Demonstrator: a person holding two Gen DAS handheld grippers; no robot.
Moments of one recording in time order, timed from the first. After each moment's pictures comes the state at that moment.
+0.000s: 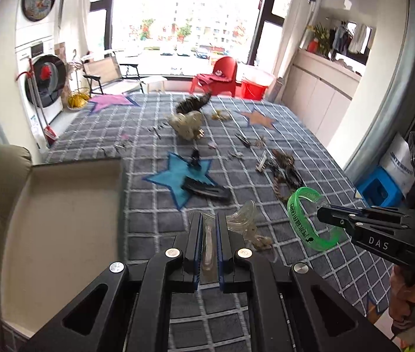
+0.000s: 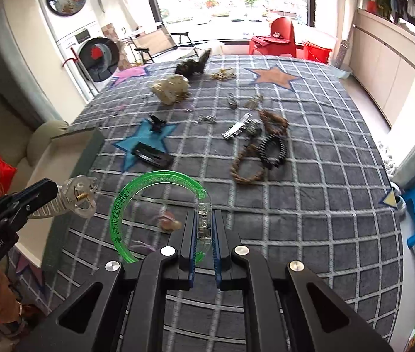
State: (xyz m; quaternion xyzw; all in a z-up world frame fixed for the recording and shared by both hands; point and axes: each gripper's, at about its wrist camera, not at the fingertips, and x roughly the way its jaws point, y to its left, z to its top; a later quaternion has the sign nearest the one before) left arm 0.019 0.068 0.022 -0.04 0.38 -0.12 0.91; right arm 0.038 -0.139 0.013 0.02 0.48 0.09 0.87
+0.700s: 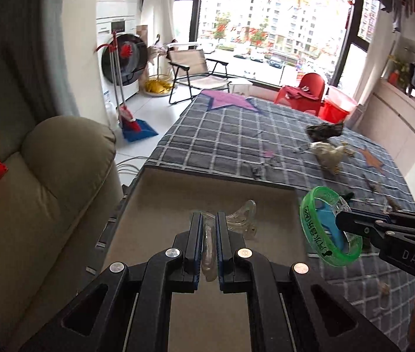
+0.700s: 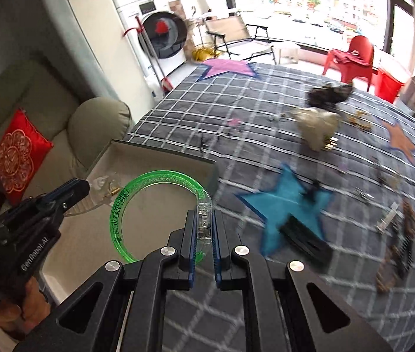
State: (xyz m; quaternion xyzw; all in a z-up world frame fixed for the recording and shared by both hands) left arm 0.101 0.242 -0.021 -0.08 0.39 0.06 0.91; right arm 0.154 0.071 -0.009 -0.03 0.50 0.22 0.84
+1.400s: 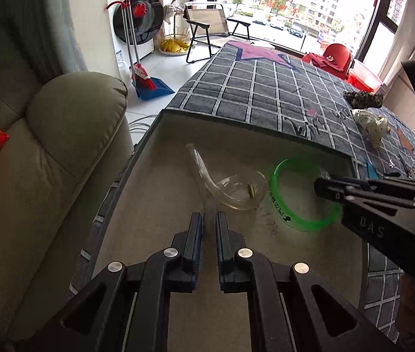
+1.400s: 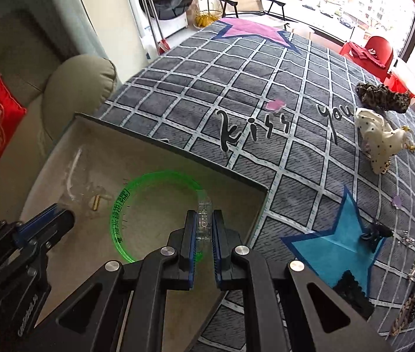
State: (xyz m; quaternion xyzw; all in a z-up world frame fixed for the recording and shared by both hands) left arm 0.123 0.262 -0.076 -0.09 0.48 0.09 0.87; right arm 0.205 0.139 -0.075 -0.12 0.55 0.20 0.80
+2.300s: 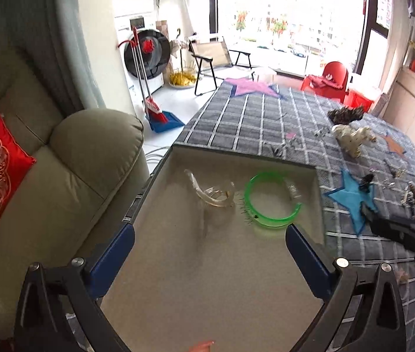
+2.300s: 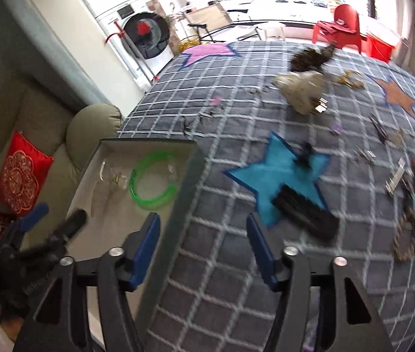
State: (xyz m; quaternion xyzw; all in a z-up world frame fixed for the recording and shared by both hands) left arm 0.062 0.226 -0.013 -0.05 0.41 0.11 0.90; right arm 0.129 0.007 -0.022 0.06 0.52 0.19 0.83
